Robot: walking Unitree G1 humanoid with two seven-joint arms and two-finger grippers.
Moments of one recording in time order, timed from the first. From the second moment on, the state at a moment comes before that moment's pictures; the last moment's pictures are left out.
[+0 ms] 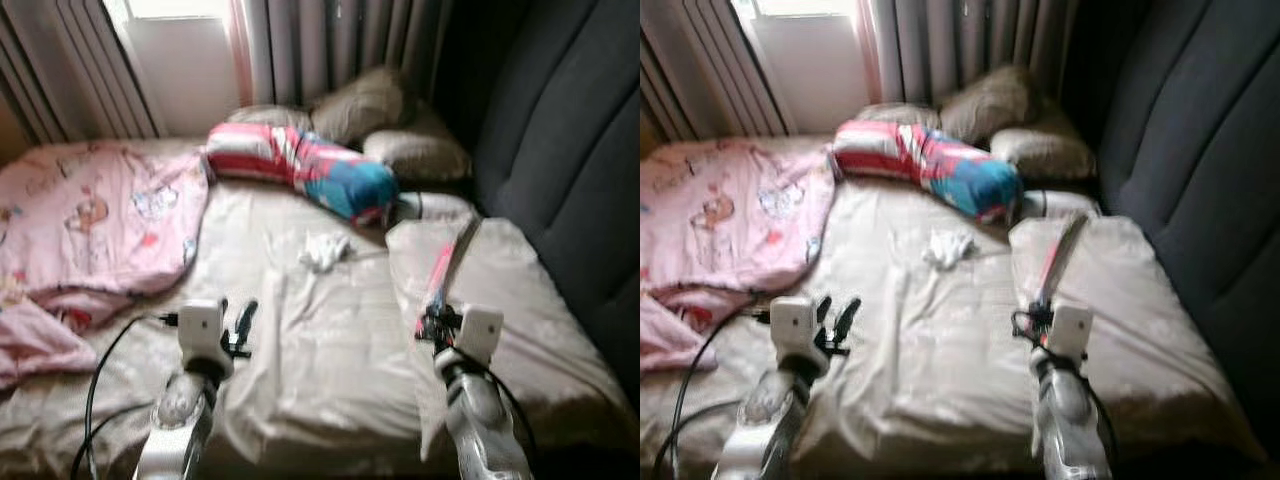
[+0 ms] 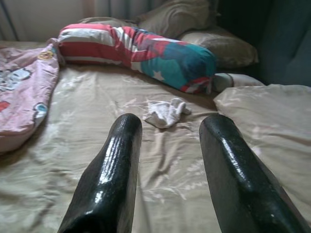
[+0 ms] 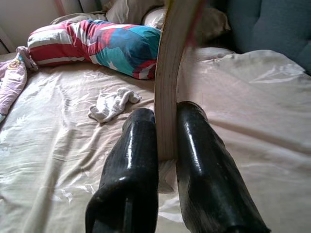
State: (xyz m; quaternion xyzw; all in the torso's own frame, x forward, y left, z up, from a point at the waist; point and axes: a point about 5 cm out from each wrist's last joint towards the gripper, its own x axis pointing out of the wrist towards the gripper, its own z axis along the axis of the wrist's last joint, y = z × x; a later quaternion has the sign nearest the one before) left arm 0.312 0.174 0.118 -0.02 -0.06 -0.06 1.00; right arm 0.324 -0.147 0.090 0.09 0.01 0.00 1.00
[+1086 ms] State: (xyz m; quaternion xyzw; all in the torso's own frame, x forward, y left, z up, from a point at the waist) left arm 0.310 0.172 0.117 -0.03 -0.06 -0.06 1.00; right arm 0.324 -0.144 0.085 0.06 0.04 0.01 1.00
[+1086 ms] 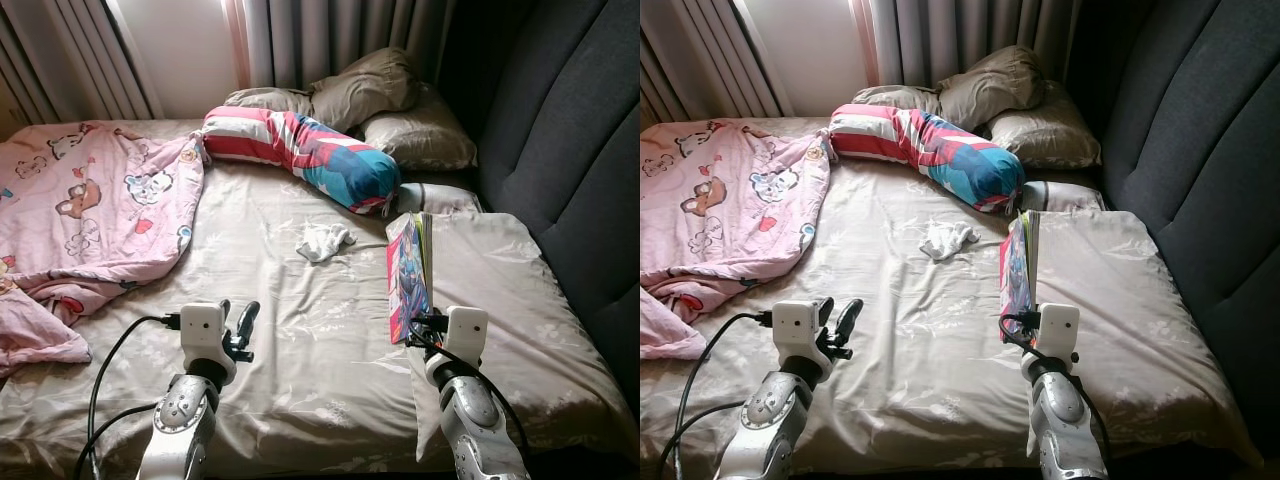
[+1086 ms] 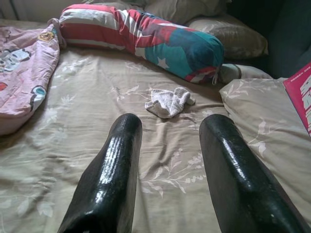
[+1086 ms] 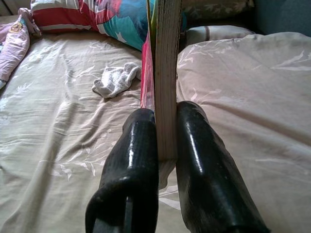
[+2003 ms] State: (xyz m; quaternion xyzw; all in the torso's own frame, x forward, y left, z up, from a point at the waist) left arm 0.307 0.172 0.113 -0.03 -0.04 -0.06 1.00; right arm 0.324 -0.143 0.084 0.06 0.04 0.02 1.00
